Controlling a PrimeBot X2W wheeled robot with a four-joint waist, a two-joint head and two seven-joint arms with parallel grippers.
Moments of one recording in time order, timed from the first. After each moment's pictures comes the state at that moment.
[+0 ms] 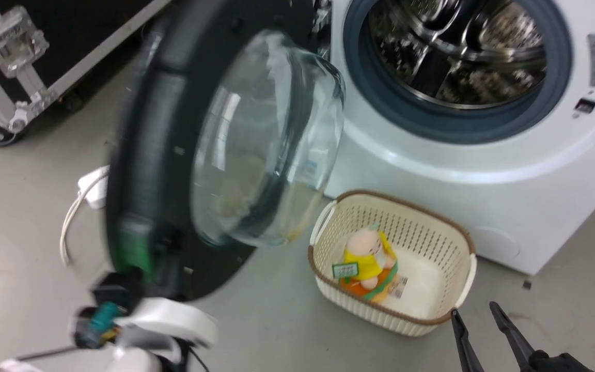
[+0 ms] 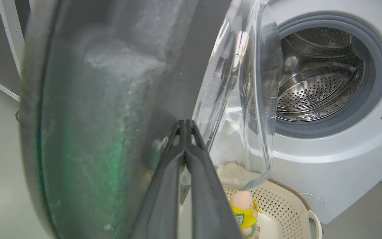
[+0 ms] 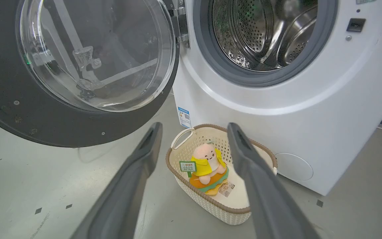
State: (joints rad) left arm -0.16 0.16 -0.21 0.20 -0.39 0.12 -0.25; right arm 0.18 -0.05 0.05 0.02 0.10 0.13 -0.26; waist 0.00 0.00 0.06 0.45
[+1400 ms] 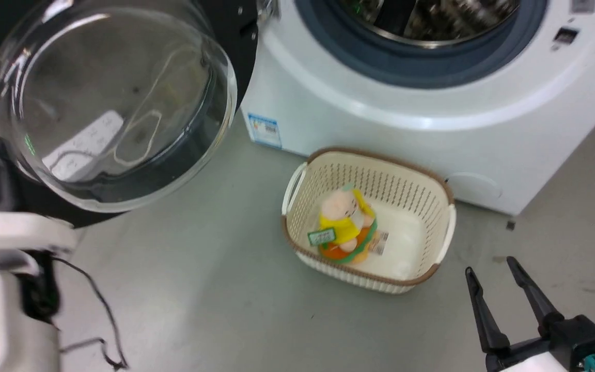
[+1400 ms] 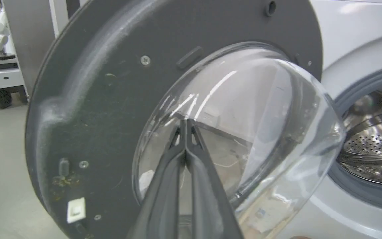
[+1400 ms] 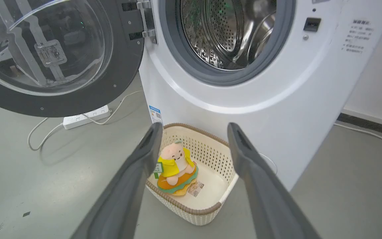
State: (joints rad) left arm -0.47 0.29 0.22 0.42 -0.37 -0.05 -0.26; right arm 0.07 -0.08 0.00 0.01 0.01 0.13 -0.26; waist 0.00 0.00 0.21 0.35
